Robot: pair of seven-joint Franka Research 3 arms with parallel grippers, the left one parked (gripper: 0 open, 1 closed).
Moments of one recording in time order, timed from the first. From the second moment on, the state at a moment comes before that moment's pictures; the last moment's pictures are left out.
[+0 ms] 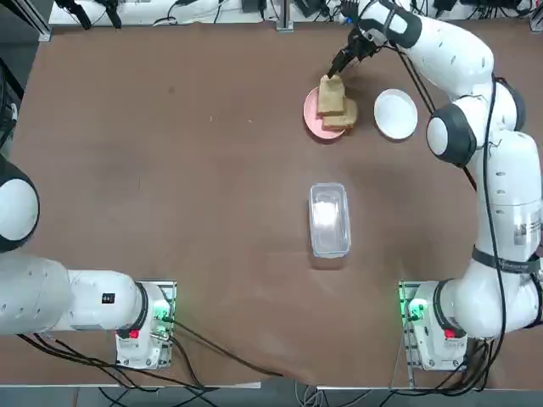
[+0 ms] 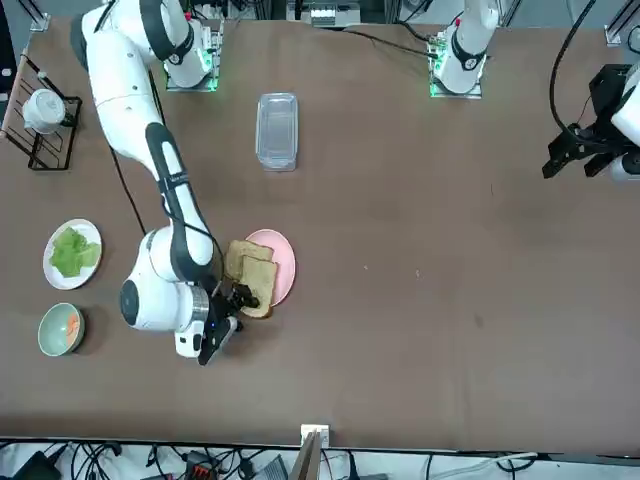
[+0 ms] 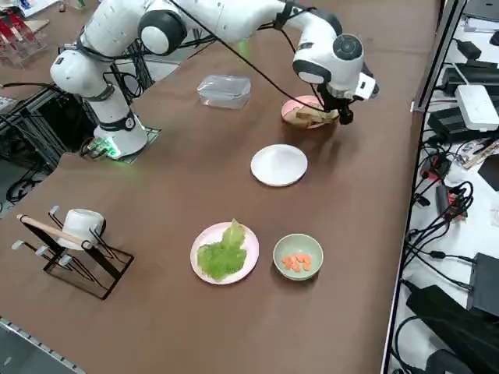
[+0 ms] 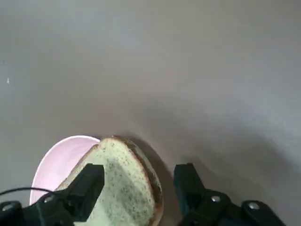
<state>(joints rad) 0.24 1.00 0.03 -1.08 0.54 2.07 -0.69</state>
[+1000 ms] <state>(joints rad) 0.23 1.01 0.03 -1.08 0.54 2.03 -0.69</state>
